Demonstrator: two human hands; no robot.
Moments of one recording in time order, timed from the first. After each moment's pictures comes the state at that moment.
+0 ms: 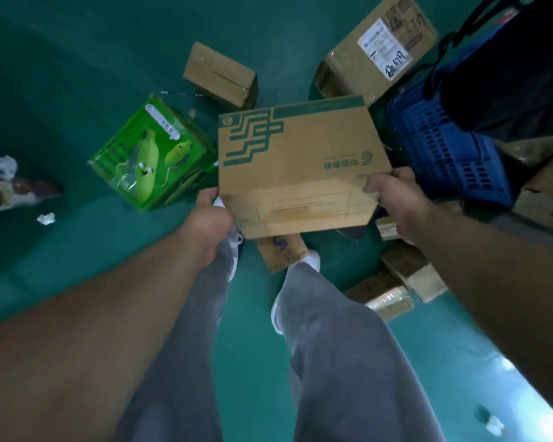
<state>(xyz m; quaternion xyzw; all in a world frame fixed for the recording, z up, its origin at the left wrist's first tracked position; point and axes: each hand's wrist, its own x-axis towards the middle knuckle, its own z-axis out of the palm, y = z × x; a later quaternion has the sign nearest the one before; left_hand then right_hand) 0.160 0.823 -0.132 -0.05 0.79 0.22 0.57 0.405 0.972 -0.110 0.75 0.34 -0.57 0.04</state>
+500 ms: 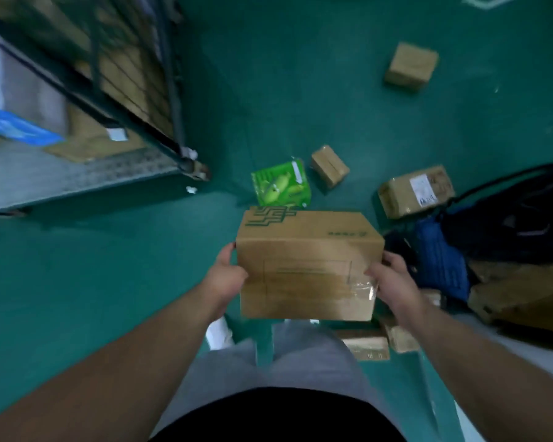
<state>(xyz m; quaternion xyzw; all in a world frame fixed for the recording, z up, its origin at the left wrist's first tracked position) 0.182 0.608 0.250 -0.13 0.80 0.34 0.48 0.388 0.829 0.223 0.62 0.46 -0.63 0.11</state>
